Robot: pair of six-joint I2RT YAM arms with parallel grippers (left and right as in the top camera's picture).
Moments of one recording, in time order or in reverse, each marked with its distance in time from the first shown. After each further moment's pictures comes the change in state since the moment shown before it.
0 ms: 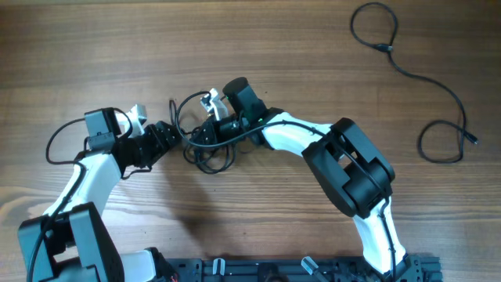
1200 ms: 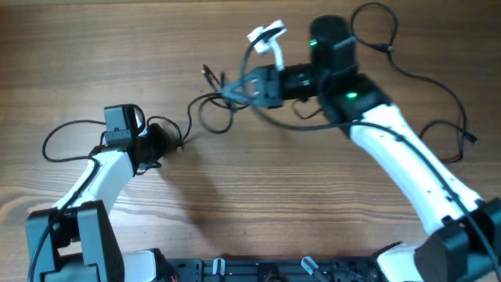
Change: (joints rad) left arm -0.111 0.015 0.000 0.026 -0.454 -0.217; right arm -0.271 -0.626 0.000 -0.221 -0.282 -0.002
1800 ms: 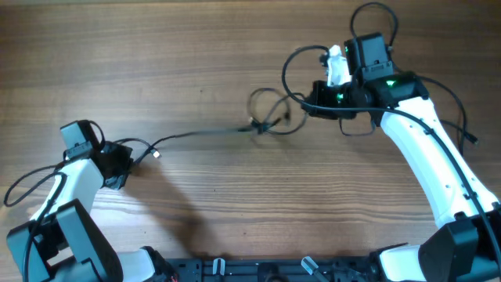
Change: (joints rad) left arm 0.311 0.000 -0.010 -0.123 -0.103 -0.257; right arm -0.185 -0.012 0.002 -0.777 0.796 -0.312
